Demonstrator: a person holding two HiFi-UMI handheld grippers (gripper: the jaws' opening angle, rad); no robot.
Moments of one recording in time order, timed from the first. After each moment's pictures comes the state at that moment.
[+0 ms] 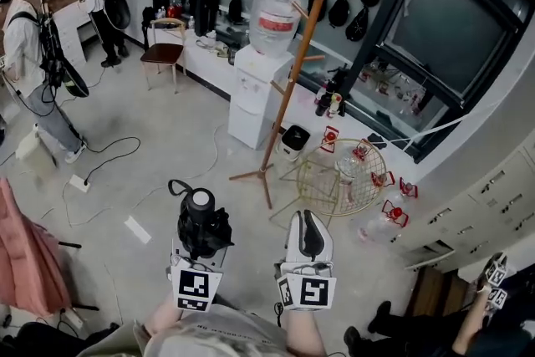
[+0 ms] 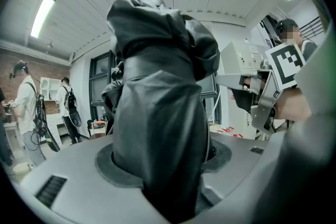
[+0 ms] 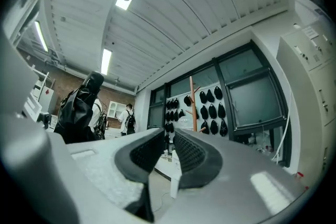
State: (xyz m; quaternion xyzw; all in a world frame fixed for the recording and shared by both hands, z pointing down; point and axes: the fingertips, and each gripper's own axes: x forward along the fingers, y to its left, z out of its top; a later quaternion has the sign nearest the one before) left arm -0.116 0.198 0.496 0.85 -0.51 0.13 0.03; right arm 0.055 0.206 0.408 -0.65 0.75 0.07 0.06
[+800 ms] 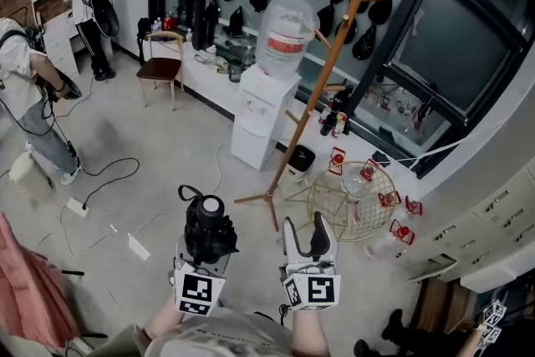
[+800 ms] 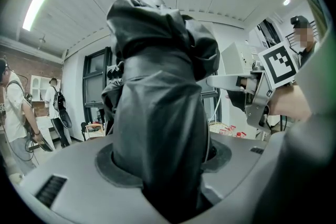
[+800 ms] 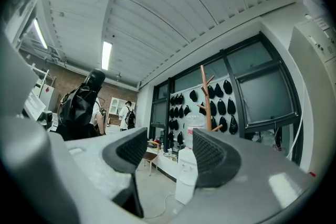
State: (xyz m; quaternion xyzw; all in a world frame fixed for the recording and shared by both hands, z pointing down) left arm -0.182 0.075 0.495 0.87 -0.47 0.13 0.02; right arm -0.015 0.078 0.411 -0.64 0.76 0.05 0.05
